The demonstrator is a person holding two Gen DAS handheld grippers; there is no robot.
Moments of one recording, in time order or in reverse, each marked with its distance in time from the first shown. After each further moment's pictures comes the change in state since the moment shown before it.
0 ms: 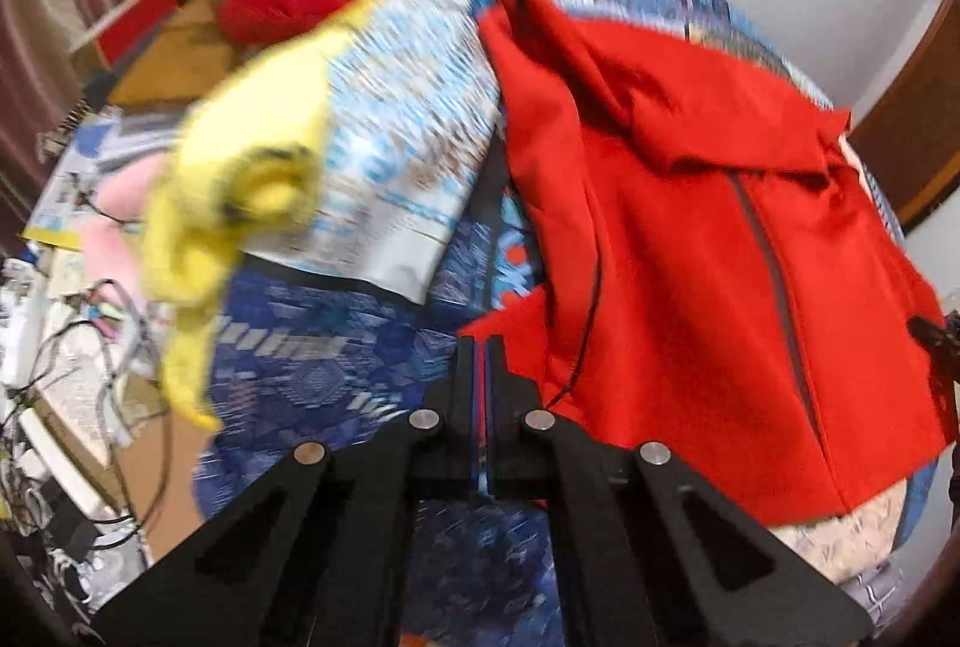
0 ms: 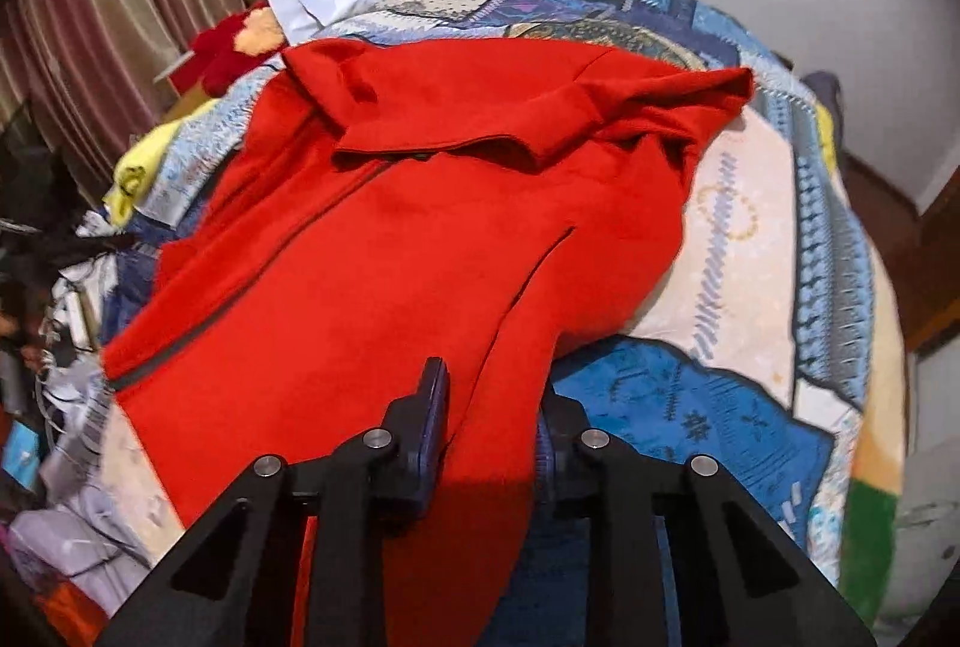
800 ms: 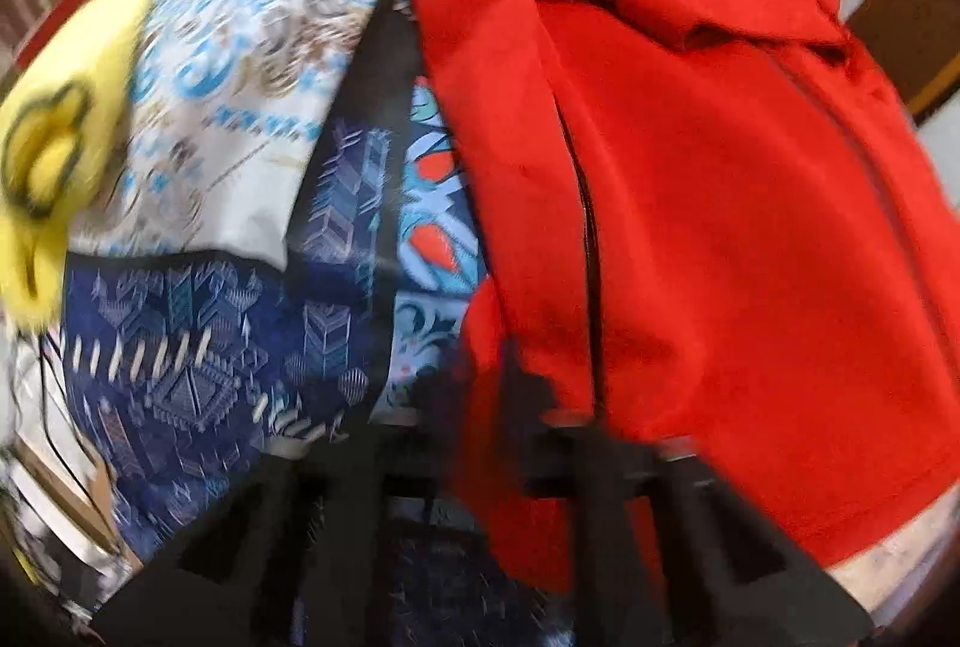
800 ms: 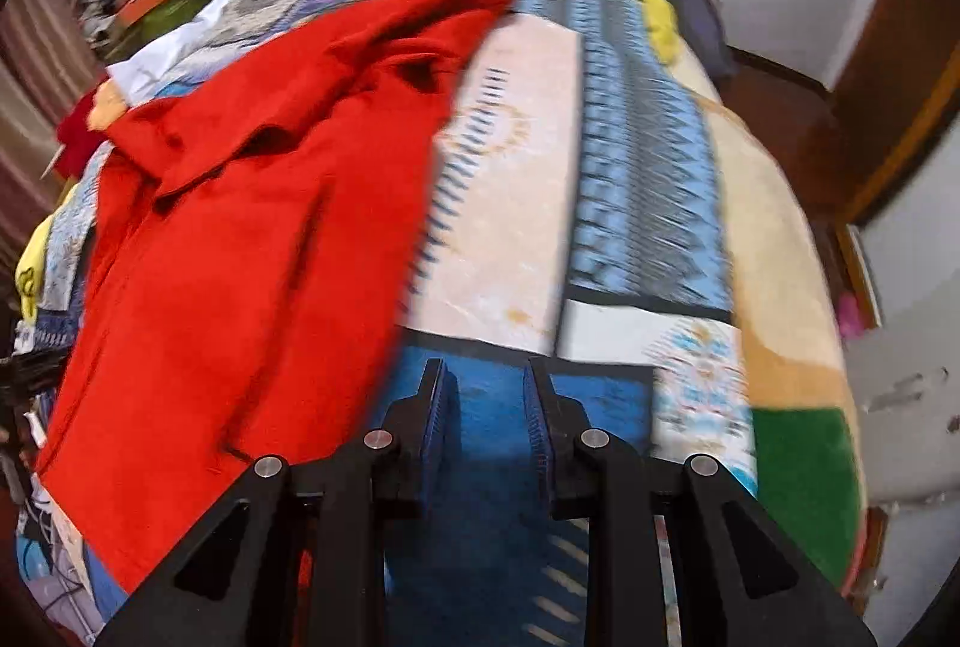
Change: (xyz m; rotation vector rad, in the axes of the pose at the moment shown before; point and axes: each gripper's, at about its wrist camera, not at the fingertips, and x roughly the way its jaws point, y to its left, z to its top) left arm 0.087 -0.020 -0.008 0.090 0.198 -0.094; right arm -0.004 -0.121 -0.039 0.312 0.064 -0.151
